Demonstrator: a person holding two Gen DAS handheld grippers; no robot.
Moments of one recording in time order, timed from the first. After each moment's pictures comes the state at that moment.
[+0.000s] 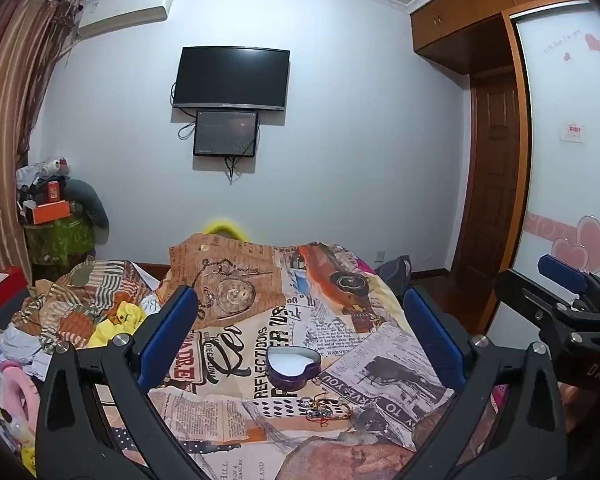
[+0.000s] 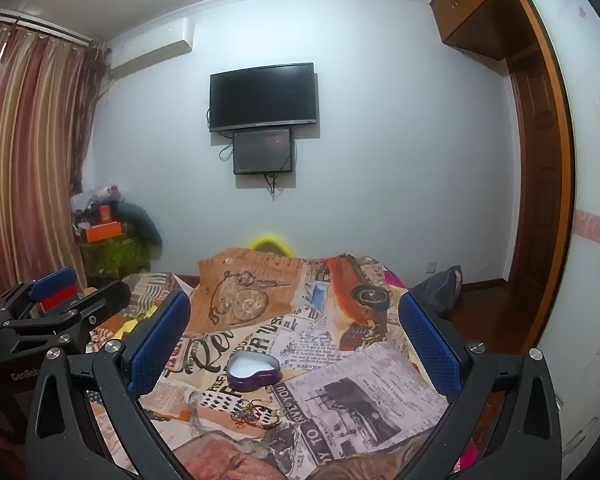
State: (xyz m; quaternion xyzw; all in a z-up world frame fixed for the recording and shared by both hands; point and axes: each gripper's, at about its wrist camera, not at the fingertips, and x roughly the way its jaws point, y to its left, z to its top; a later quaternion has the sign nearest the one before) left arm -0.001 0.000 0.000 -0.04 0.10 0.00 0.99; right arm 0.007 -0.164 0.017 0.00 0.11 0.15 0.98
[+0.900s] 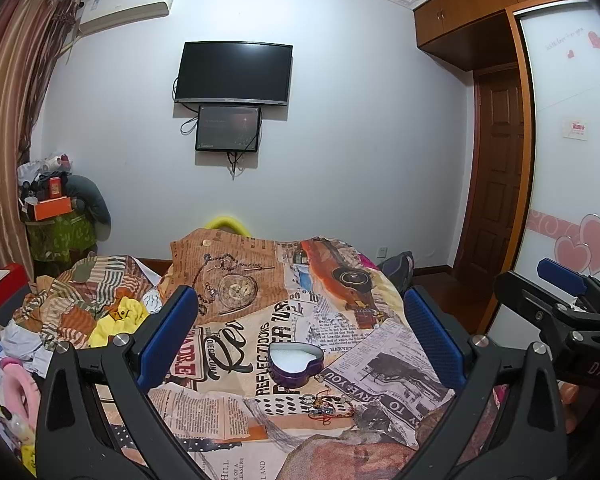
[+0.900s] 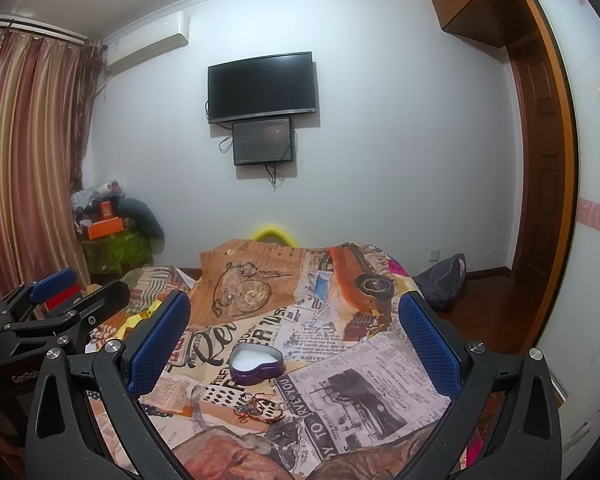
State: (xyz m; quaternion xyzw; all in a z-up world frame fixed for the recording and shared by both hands) left arm 0.007 0.002 -0.009 -0.04 0.12 0.00 0.99; right arm 0.012 -0.163 0.010 0.01 0.13 0.16 0.98
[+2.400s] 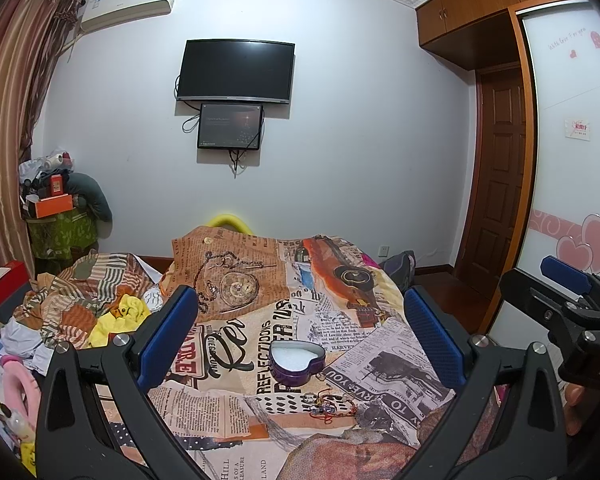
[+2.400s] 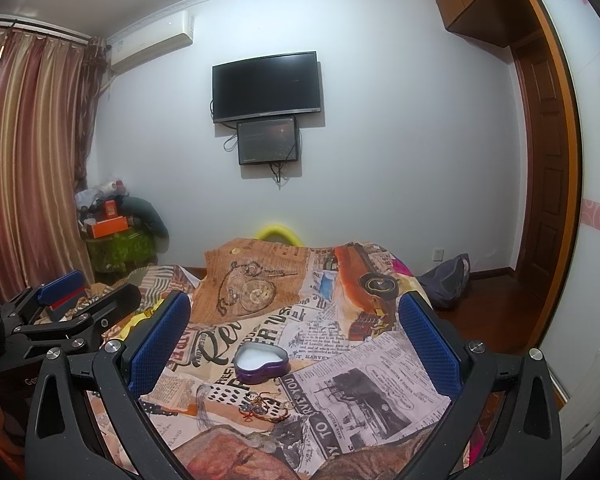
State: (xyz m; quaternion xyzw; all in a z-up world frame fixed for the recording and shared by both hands) left arm 0.006 0.005 -0.008 -0.04 0.12 0.01 0.99; right arm 0.009 -0.160 0.011 0.01 0.13 0.16 0.98
